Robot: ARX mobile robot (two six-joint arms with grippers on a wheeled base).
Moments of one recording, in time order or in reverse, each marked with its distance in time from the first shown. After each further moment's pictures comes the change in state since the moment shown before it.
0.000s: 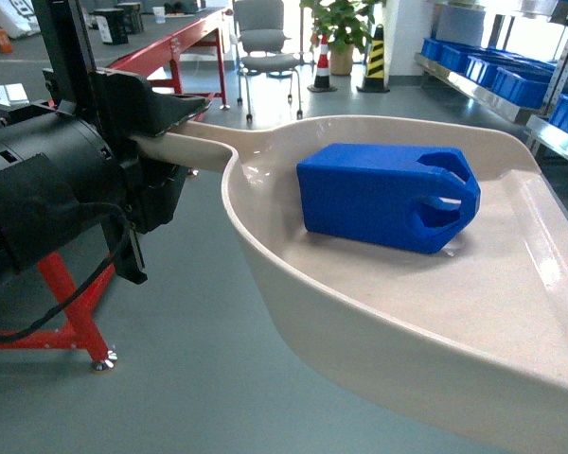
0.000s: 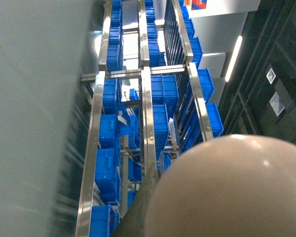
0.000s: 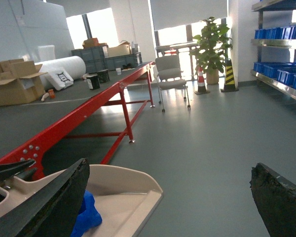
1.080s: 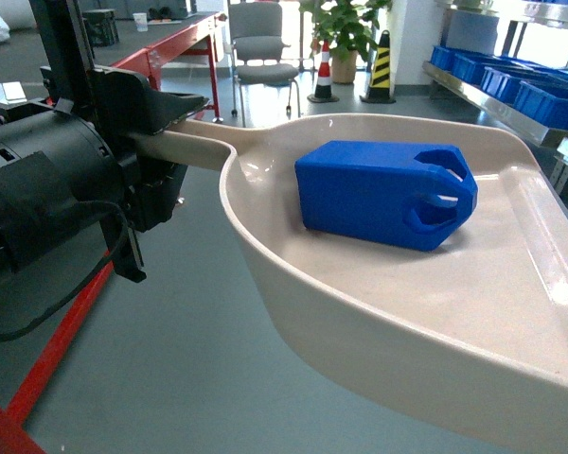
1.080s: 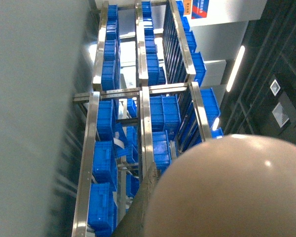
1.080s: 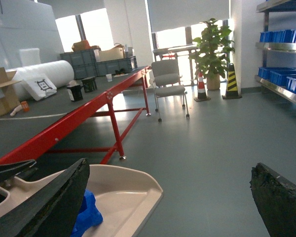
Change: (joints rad) left arm 0.002 0.000 0.000 0.004 -0.001 -0.001; right arm 0.000 0.000 0.000 0.003 0.000 0.000
